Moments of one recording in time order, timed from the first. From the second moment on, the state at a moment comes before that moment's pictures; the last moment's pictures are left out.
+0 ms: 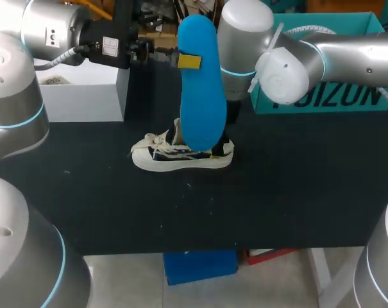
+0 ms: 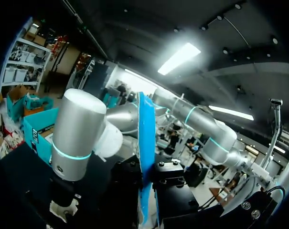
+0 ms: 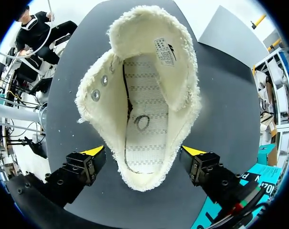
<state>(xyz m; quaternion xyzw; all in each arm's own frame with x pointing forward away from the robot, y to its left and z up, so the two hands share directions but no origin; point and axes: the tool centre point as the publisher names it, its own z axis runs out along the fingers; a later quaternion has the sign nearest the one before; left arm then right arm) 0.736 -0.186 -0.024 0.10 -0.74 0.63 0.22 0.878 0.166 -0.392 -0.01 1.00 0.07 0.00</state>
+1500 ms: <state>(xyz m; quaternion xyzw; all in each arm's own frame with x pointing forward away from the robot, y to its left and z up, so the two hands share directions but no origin) 0.736 -0.186 -0.024 0.10 -0.74 0.63 0.22 0.874 0.150 -0.403 0.01 0.95 0.30 0.05</state>
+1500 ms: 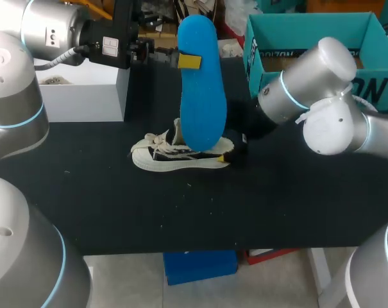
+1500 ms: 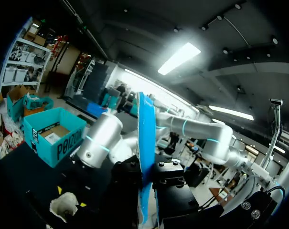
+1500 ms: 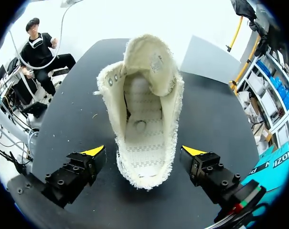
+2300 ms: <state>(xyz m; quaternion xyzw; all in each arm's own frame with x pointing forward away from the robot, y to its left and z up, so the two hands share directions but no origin) 0.736 -0.186 -0.023 0.10 -0.74 0.63 0.22 0.876 0.144 -0.429 0.03 0.92 0.40 0.05</state>
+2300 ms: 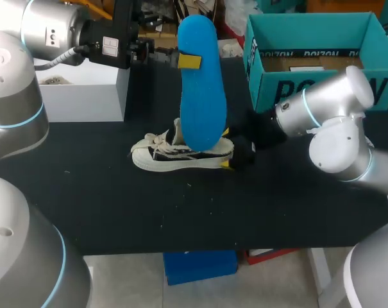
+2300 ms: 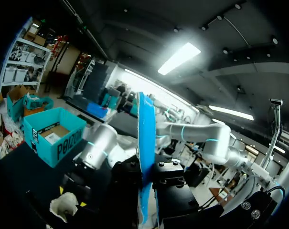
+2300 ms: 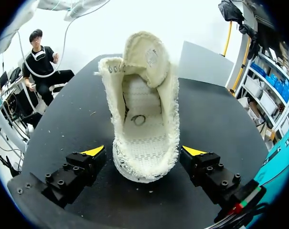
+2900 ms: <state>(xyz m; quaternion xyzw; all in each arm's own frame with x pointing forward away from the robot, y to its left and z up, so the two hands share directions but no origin) 0.736 -0.186 -0.023 0.10 -0.74 0.63 0.22 0.881 0.138 -0.438 0.02 0.92 0.40 0.05</state>
